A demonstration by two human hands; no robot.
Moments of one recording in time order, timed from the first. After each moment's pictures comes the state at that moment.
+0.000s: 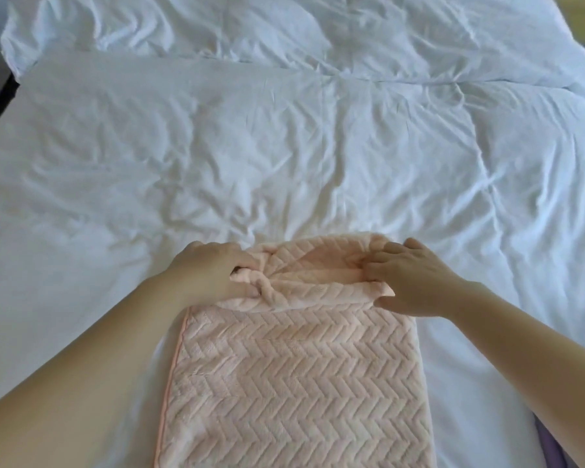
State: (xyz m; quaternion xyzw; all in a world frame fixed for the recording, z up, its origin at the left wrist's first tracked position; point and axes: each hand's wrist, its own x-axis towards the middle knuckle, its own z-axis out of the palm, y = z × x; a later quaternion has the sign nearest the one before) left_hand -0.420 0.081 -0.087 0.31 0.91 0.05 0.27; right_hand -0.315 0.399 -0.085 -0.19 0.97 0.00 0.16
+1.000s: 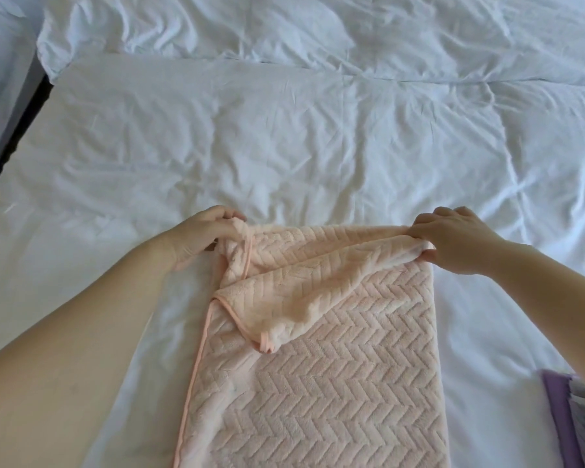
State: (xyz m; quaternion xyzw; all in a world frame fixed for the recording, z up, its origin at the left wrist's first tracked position) left_hand -0.468 0.060 -0.080 -0.03 0.78 0.49 0.38; right_hand -0.370 0.449 -0.081 -0.11 0.98 0.05 0.18
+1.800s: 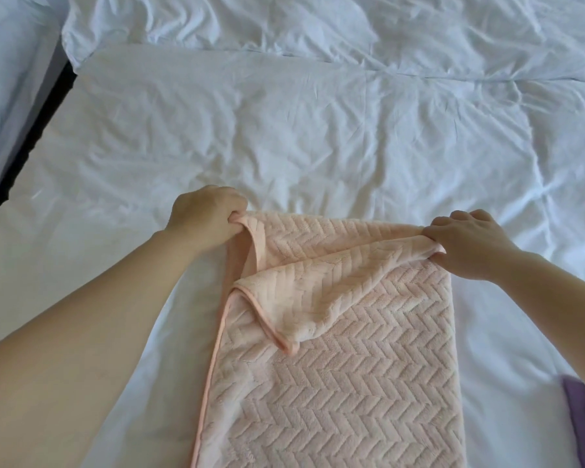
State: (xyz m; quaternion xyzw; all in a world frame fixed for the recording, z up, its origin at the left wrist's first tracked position) left_hand -0.474 0.042 -0.079 0.24 0.97 0.08 0.07; right_hand -0.367 0.433 -0.090 -0.07 0.98 0.08 0.17
